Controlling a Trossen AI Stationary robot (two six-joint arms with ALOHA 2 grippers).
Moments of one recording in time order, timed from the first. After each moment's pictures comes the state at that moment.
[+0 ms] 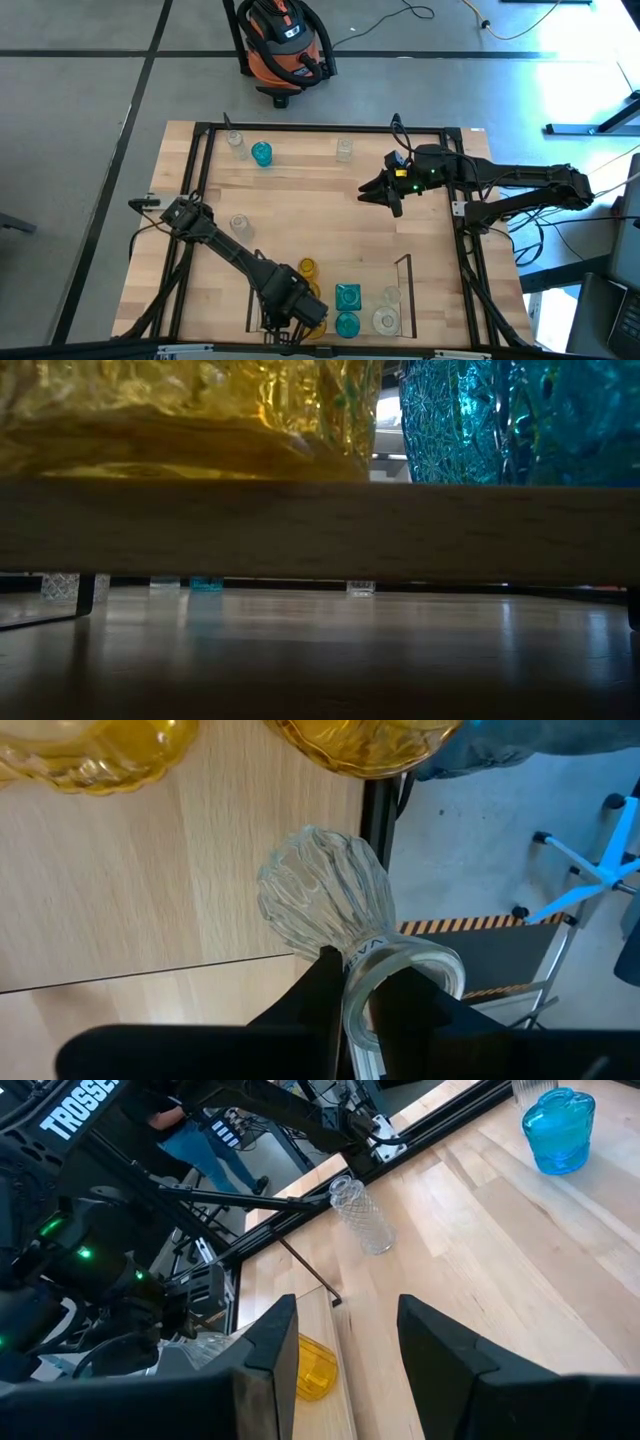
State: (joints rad) left arm -0.56 2.19 2.15 -1.42 0.33 -0.62; right arm -0.08 1.08 0.95 -0.22 -0.23 0.54
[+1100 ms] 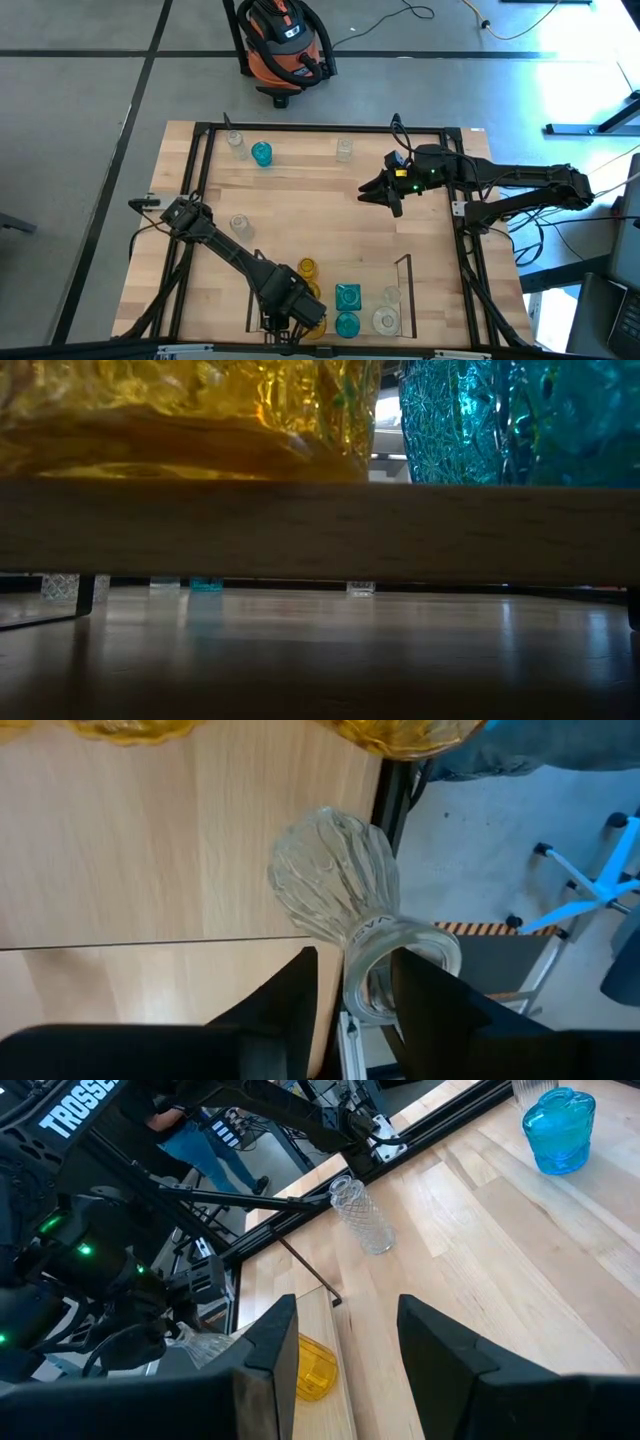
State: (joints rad) left arm -0.56 2.18 2.15 -1.45 0.33 -0.71; right arm -0.08 1.08 0.95 -0.22 -0.23 0.54
